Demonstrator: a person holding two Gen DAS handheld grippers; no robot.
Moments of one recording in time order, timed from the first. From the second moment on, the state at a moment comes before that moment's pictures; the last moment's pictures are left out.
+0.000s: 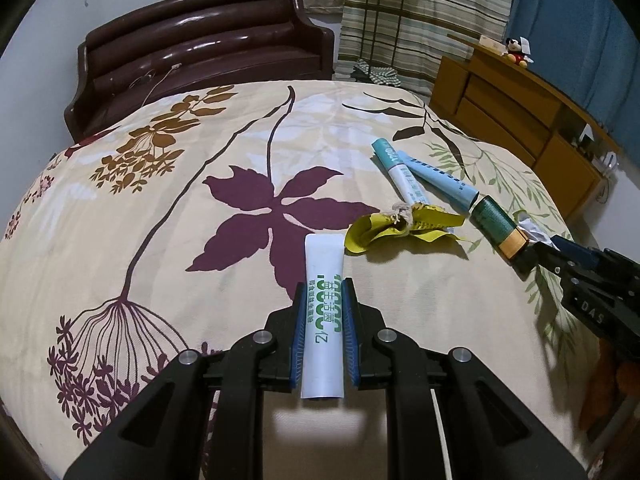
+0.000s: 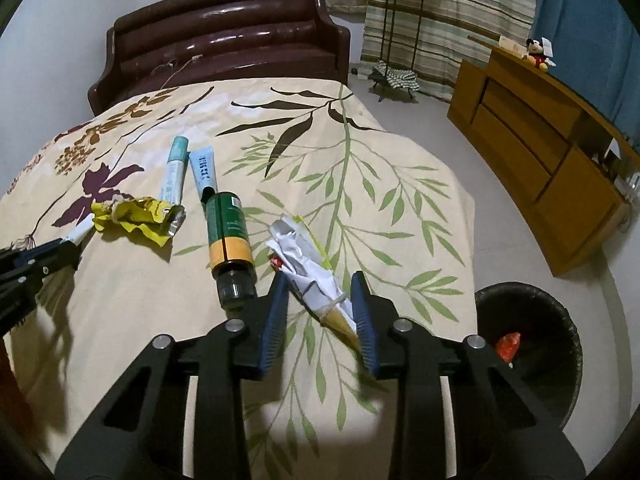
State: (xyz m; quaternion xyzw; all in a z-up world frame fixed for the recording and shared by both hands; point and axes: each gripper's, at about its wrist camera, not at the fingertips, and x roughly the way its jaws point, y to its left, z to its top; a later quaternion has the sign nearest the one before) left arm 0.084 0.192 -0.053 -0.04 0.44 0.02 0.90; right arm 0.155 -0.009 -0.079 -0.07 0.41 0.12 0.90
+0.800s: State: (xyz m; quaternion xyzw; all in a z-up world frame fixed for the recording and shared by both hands) left arm 0.076 0.200 -0.052 -0.04 0.43 0.03 0.90; right arm 0.133 -0.007 -0.081 -0.06 0.42 0.14 0.89
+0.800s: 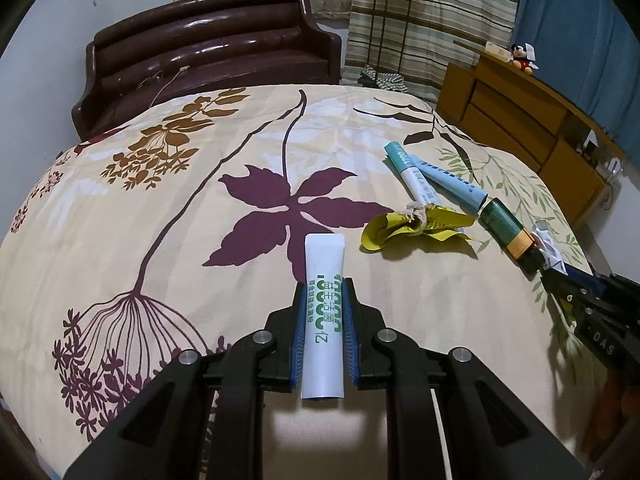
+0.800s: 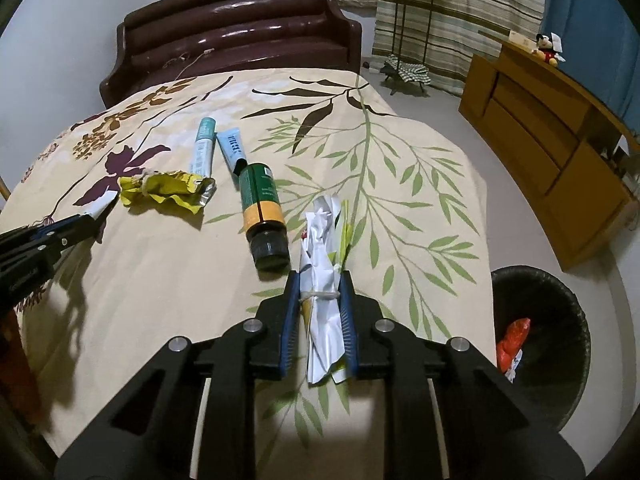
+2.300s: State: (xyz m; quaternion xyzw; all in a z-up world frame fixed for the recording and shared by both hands) left arm 0.063 -0.053 -0.009 0.05 0.32 -0.17 0.93; right arm 0.053 -0.199 -0.035 0.04 0.30 -0.04 0.95
